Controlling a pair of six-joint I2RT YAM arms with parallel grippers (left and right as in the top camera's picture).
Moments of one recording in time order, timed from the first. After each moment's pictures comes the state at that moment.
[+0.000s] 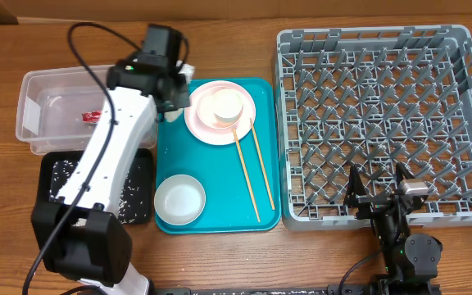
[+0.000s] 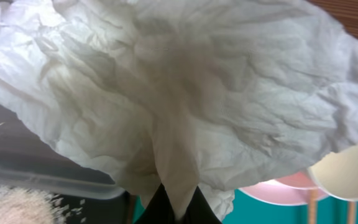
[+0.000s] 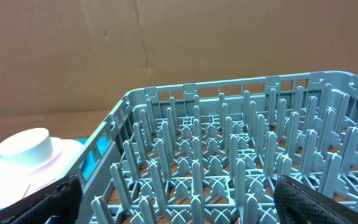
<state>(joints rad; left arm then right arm) -0.18 1.78 1.62 -1.01 -0.18 -0.37 0.01 0.01 0.02 -0.03 -0.08 0.12</state>
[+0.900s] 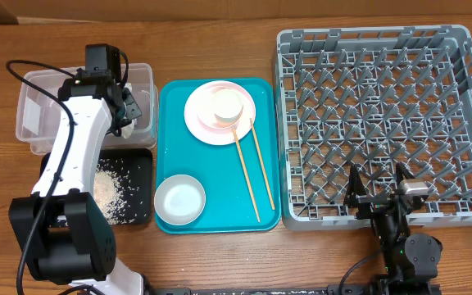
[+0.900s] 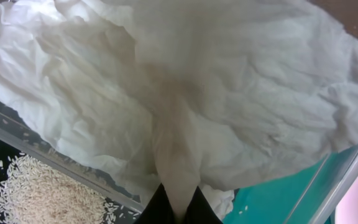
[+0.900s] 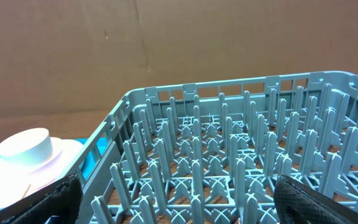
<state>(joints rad) 0.06 1.78 1.45 -0.90 -0.22 -0.45 0.01 0.01 0.02 -0.03 -0.08 0.12</state>
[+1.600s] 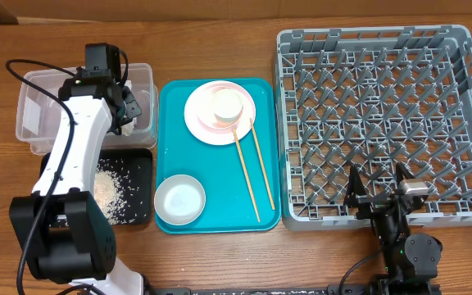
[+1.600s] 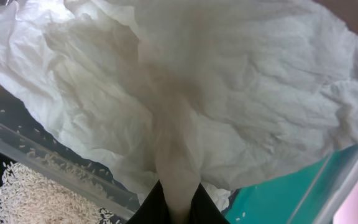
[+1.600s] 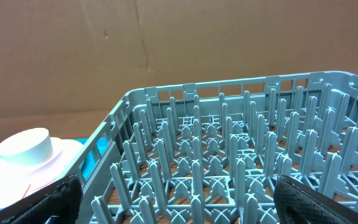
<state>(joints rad) 0.06 1.79 1.44 -0.88 -0.22 -0.45 0.01 0.01 0.02 -0.03 -0.08 0.12</state>
